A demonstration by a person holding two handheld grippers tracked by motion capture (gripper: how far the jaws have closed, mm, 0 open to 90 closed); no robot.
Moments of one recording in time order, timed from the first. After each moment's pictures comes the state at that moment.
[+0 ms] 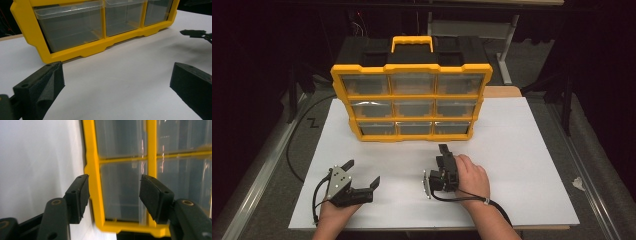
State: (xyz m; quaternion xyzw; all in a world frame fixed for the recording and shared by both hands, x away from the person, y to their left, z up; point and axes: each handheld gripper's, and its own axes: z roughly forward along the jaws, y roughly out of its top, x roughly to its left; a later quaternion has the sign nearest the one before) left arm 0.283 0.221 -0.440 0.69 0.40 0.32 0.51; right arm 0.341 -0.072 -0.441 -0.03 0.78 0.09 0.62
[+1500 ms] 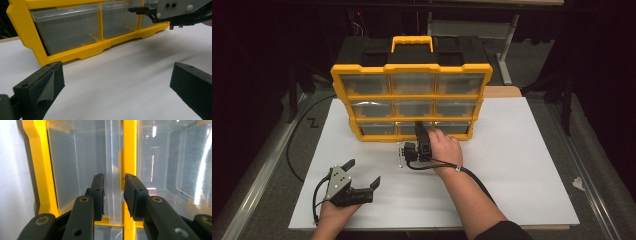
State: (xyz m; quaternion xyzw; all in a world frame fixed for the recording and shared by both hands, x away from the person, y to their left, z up) left arm 0.284 0.222 -0.441 0.69 0.39 0.31 0.52; right arm 0.410 0.000 -0.420 -0.05 0.76 0.08 0.65
